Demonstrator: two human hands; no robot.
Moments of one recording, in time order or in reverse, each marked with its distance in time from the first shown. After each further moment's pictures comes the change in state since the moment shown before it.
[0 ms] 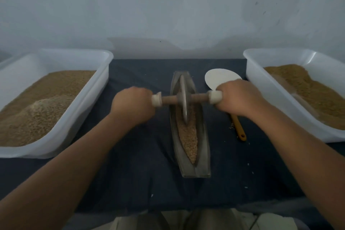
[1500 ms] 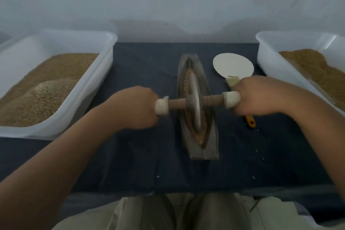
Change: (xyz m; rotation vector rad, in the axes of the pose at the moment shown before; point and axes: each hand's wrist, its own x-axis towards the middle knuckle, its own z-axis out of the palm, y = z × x) left_hand -0.044 -0.014 -0.025 -0.172 -0.366 0.178; right_hand -0.034 0.004 -0.015 0.002 -0.369 -0.067
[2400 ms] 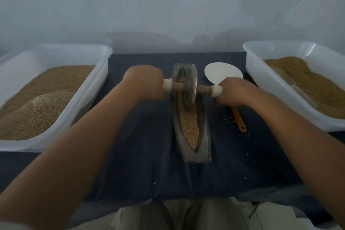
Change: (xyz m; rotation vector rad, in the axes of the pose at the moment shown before) left_hand 0.077 0.033 -0.050 0.301 0.109 -0.005; right_hand 0.058 0.003 0.004 0.158 0.096 0.173
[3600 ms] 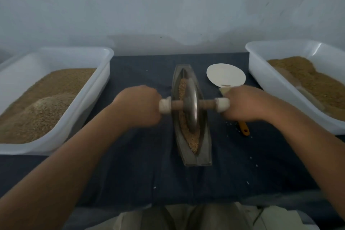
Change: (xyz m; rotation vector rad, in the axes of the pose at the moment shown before) left_hand -0.052 -0.004 0.030 -0.115 0.012 0.030; right_hand -0.037 0.015 0.006 -0.105 0.033 -0.154
